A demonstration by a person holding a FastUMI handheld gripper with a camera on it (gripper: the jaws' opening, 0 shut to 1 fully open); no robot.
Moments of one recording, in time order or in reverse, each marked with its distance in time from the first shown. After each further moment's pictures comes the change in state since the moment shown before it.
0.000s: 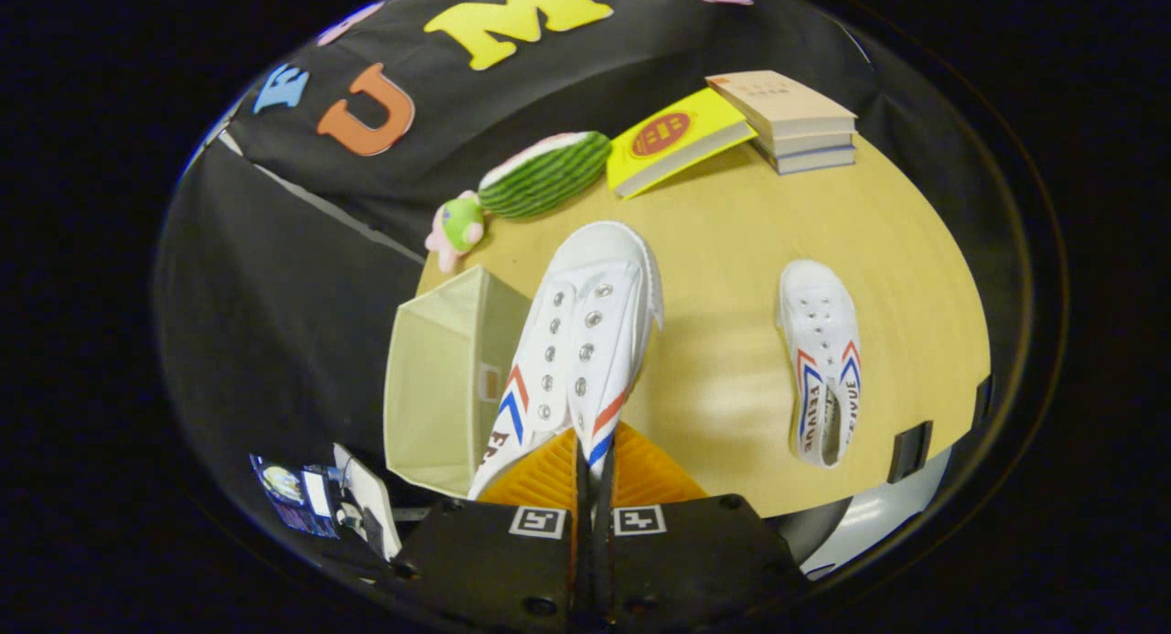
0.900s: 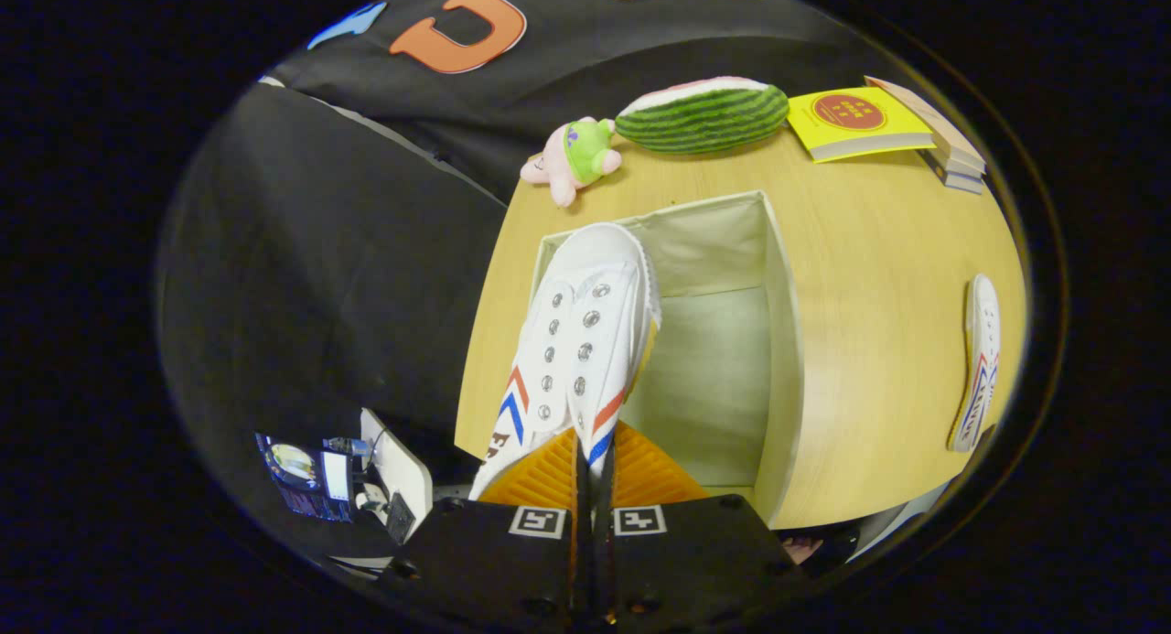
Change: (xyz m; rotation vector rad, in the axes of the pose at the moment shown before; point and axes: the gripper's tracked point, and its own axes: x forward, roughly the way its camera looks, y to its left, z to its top) arm 0.143 0.173 -0.037 -0.060 0.171 0.074
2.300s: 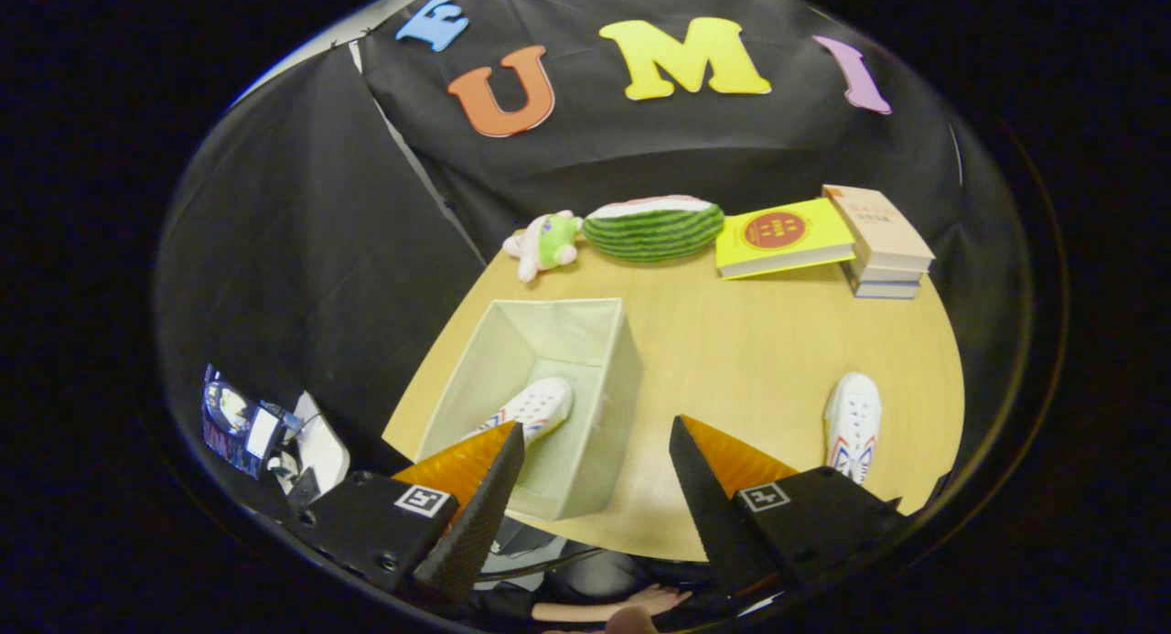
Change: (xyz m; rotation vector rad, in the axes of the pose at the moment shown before) arm -0.158 -0.125 0.013 -0.259 -0.332 -0.176
